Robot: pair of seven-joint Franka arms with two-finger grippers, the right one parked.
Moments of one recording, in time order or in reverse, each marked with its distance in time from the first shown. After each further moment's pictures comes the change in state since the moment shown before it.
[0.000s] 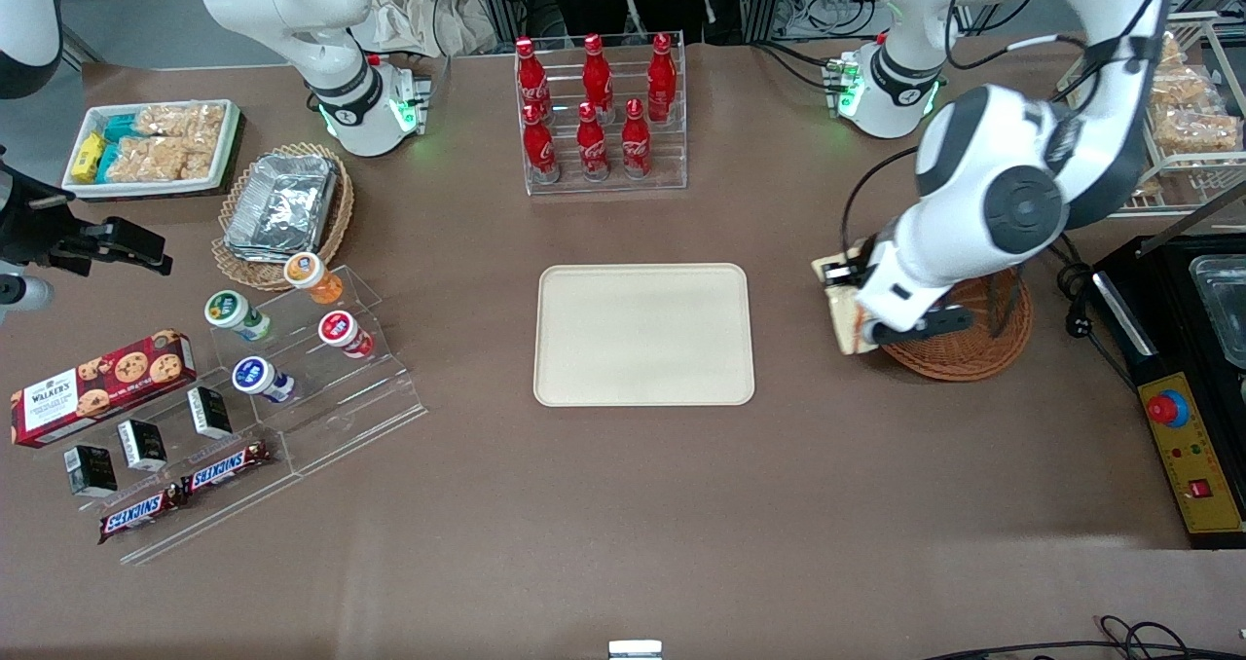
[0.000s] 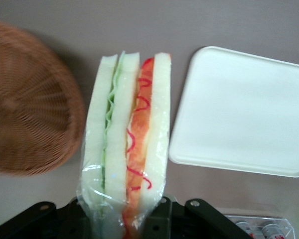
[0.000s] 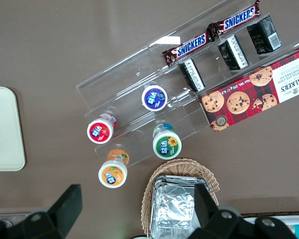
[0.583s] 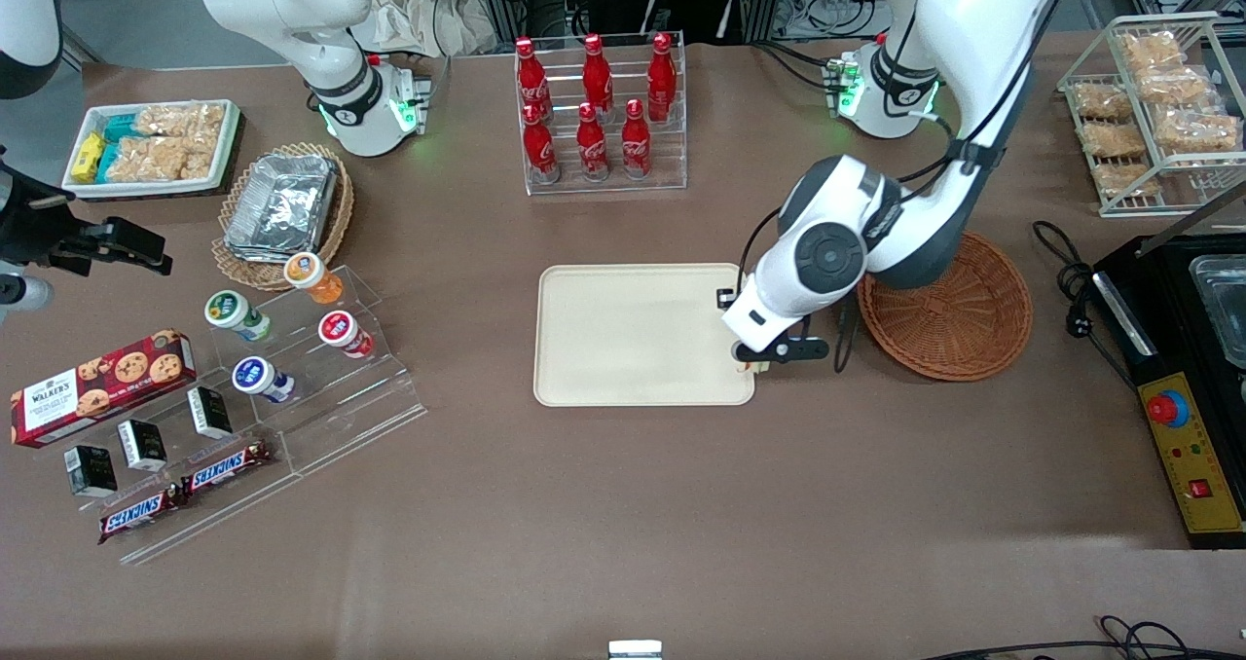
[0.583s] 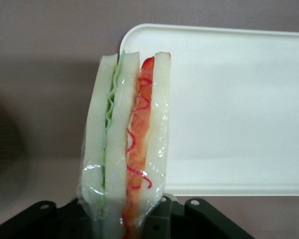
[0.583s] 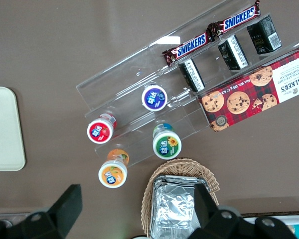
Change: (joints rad) arm -0.175 0.244 -0.013 0.009 0.124 0.213 -0.107
